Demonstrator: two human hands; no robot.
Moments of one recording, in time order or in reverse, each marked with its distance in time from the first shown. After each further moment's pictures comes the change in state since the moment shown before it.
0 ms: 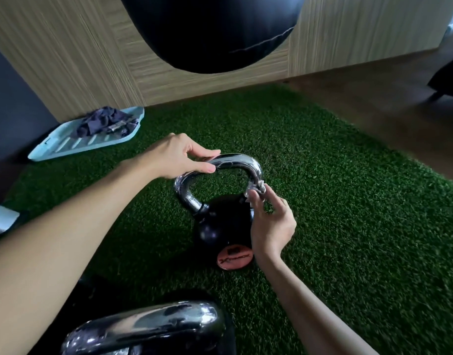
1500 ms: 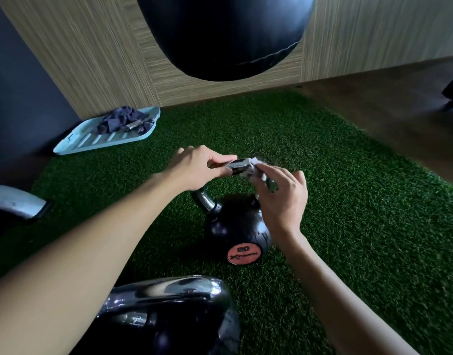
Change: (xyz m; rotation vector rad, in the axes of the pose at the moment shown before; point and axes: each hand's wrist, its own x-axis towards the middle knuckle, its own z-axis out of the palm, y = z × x) left_hand -0.038 0.028 0.017 0.072 0.079 -0.113; right_hand 0.028 -0.049 -0.024 -0.198 -0.152 -0.596
